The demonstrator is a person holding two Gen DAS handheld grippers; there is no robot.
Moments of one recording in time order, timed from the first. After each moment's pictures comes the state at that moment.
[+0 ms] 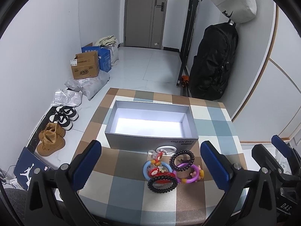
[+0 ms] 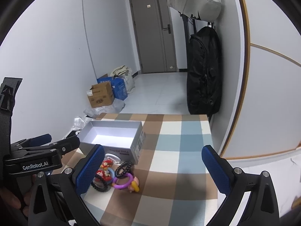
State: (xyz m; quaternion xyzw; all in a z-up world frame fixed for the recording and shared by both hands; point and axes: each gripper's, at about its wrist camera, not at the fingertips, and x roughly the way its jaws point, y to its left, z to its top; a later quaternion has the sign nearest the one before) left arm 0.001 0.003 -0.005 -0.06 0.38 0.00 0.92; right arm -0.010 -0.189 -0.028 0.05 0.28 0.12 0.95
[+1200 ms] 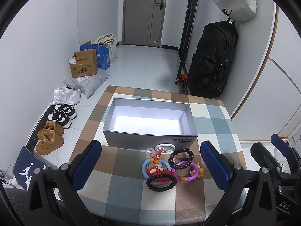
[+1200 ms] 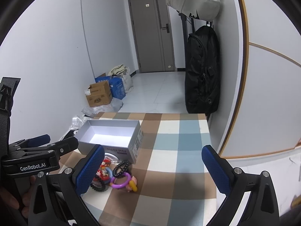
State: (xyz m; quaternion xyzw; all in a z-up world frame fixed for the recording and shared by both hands) left arm 0.002 0.000 -0.009 -0.05 0.39 0.00 0.92; right arm -0.009 -0.188 -0.030 0.05 0.28 0.11 0.95
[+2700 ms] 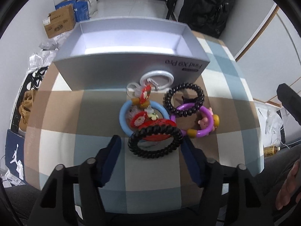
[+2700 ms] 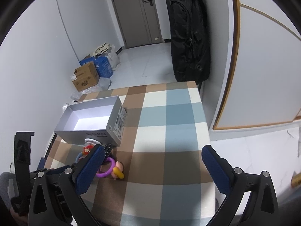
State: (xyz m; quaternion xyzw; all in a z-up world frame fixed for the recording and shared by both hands) left arm 0.018 -0.006 -0.089 -0.05 0.56 -0.07 0.82; right arm 0.022 -0.207 -0.062 0.08 0.40 0.07 0.91
